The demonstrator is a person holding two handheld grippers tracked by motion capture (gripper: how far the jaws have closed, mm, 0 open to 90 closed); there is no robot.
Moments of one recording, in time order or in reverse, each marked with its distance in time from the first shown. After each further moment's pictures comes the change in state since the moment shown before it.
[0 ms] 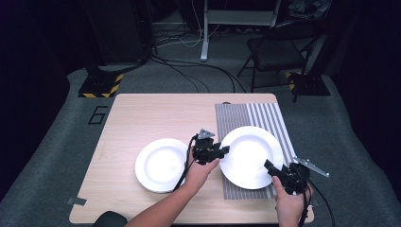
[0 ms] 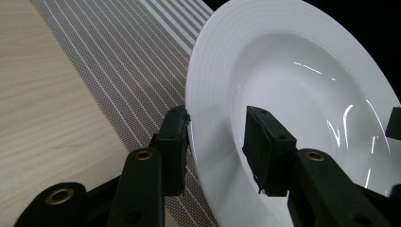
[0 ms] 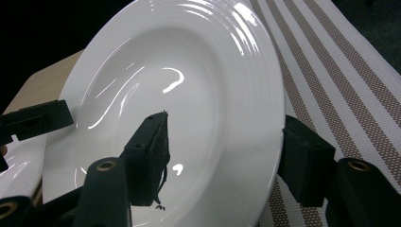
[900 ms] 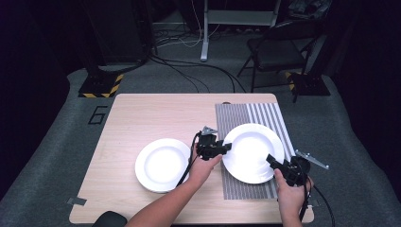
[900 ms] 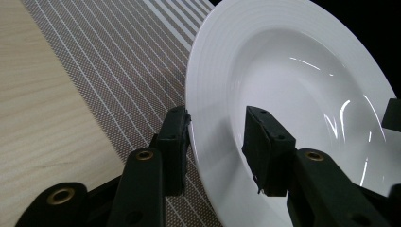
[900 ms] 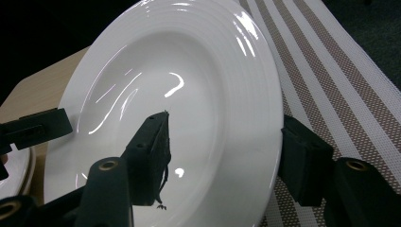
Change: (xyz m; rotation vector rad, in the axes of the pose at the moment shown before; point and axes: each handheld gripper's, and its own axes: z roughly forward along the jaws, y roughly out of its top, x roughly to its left) left arm 0.013 0.004 0.029 0.006 -0.015 -0.018; right arm -0.016 0.014 0.025 0.004 -0.007 0.005
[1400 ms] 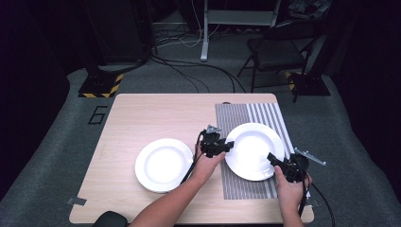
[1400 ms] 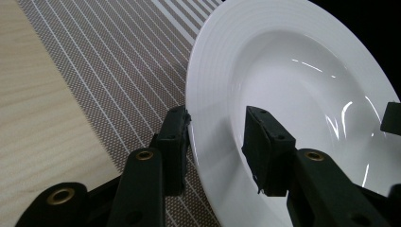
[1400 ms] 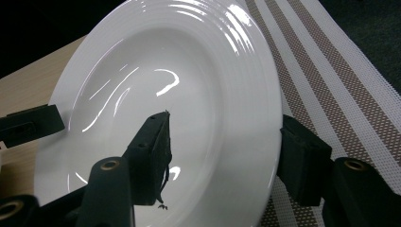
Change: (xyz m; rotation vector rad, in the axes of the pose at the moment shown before) left arm 0.006 0.002 0.023 0.005 0.015 0.005; right arm -0.015 0.001 0.023 0.015 -0.025 -0.002
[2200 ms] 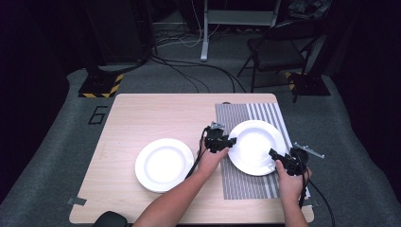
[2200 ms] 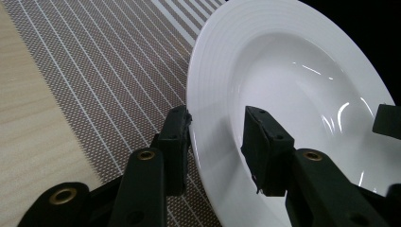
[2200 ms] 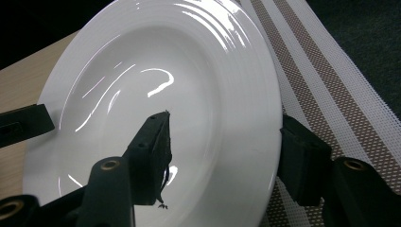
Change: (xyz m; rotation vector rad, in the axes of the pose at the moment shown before) left arm 0.007 0.006 0.026 0.008 0.011 0.010; right arm -0.014 0.011 0.025 0.018 -0.027 0.006
